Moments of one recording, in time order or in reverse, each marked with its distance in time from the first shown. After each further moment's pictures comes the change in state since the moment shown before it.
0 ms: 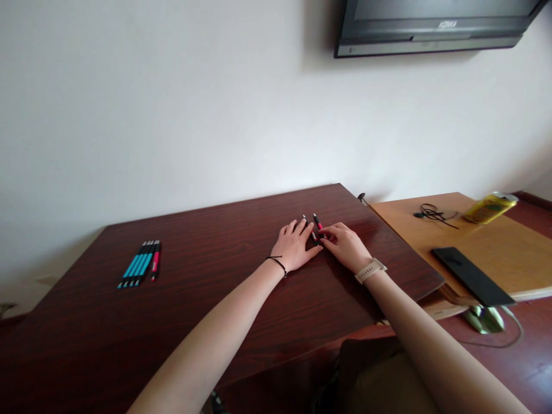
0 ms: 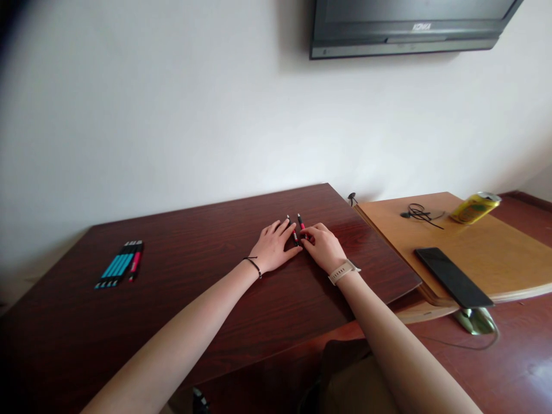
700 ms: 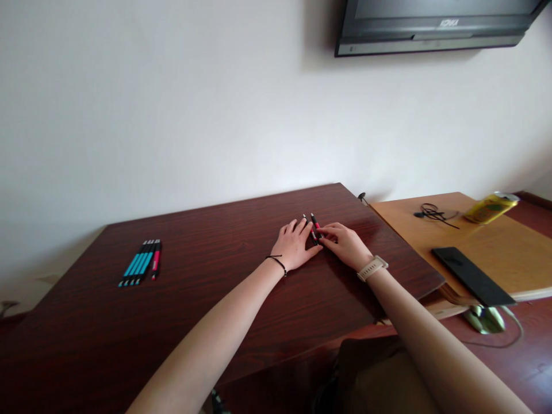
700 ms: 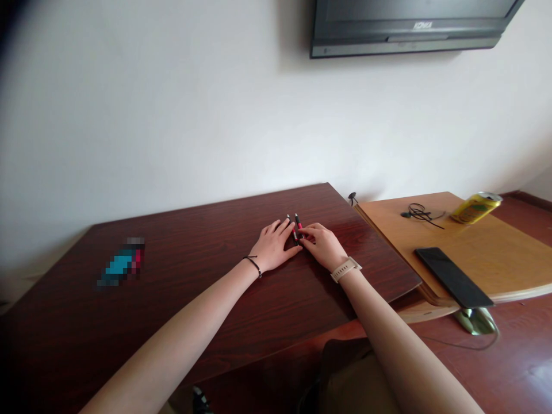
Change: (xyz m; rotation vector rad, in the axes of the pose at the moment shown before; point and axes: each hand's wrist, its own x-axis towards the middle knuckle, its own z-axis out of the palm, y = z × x) left_hand 0.000 0.000 -0.001 -0.020 -0.004 -0.002; right_hand 0.003 -0.003 -0.005 0.098 -0.055 -0.043
